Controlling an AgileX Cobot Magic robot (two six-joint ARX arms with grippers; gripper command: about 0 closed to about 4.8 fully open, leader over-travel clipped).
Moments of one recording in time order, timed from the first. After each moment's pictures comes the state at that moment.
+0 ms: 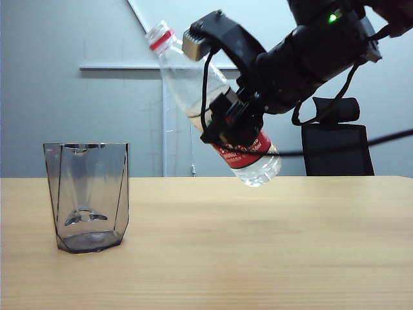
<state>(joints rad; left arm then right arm) -0.35 0.00 0.01 -0.11 -0.07 0.03 0.67 1.51 0.72 0.44 0.03 -0.72</state>
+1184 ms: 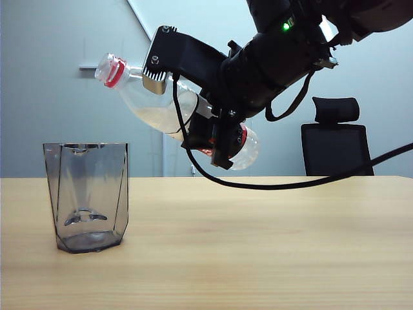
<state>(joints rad) -0.52 0.00 0.01 -0.11 -0.07 0.03 0.75 1.61 0.80 0.47 0.12 -1.10</state>
